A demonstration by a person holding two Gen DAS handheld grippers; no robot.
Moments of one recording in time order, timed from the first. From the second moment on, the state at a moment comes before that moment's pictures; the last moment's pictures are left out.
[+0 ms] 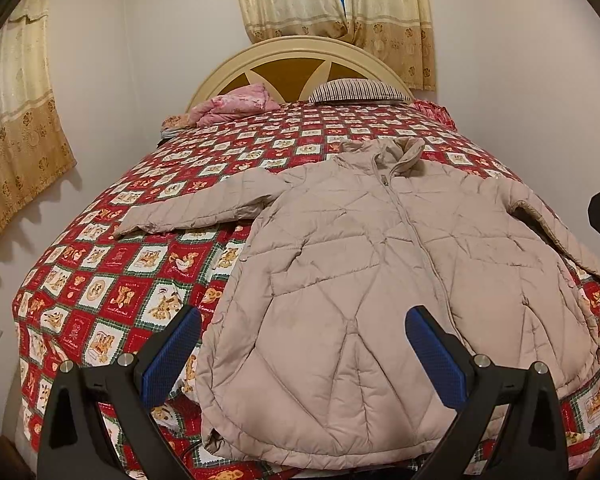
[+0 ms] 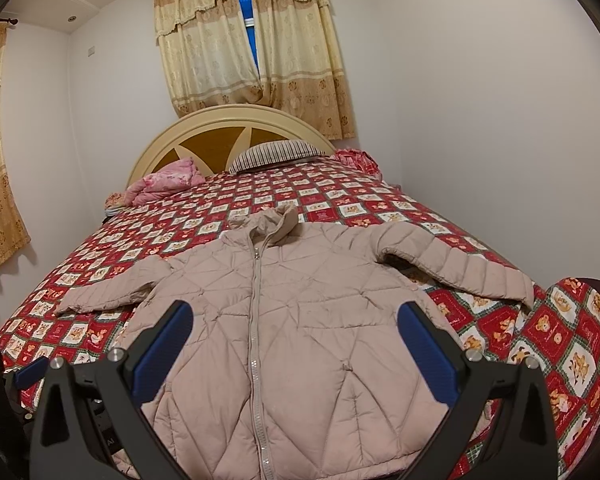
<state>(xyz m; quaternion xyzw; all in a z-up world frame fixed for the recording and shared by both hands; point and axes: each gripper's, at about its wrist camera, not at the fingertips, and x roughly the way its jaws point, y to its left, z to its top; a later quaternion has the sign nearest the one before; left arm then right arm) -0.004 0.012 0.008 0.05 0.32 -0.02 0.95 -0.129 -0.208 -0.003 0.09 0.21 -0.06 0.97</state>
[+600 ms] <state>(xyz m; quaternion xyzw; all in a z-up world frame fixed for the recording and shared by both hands) -0.003 0.009 0.005 0.05 0.33 -0.02 0.94 -0.130 -0.205 -0.005 0.09 0.21 -0.06 0.97</state>
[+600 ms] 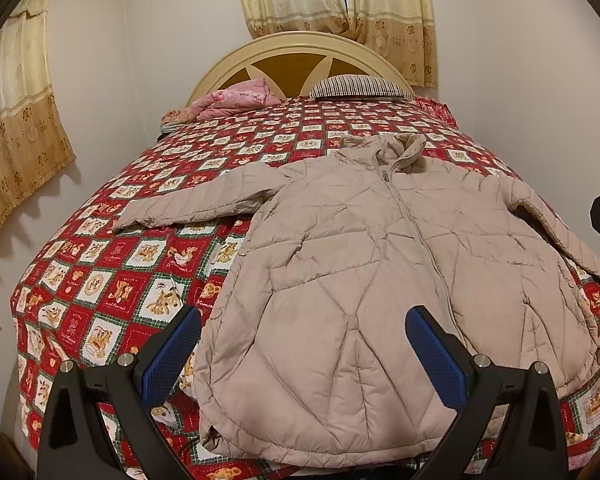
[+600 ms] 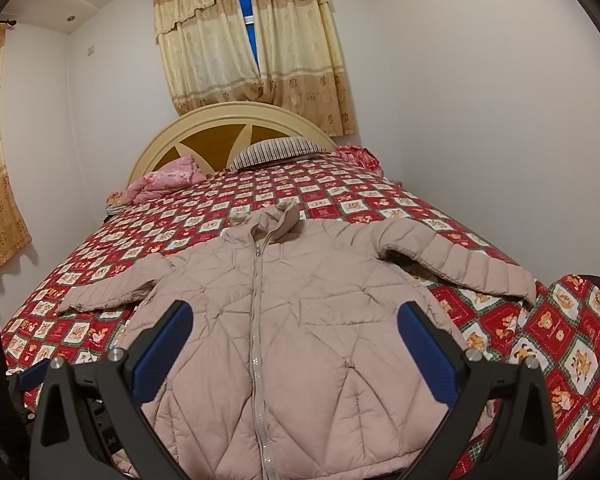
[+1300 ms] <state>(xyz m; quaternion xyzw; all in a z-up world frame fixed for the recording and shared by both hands) 0.025 0.003 -0.007 0.05 0.35 -0.02 0.94 -0.121 -0.208 -0.018 0.10 0.23 -0.07 0.96</state>
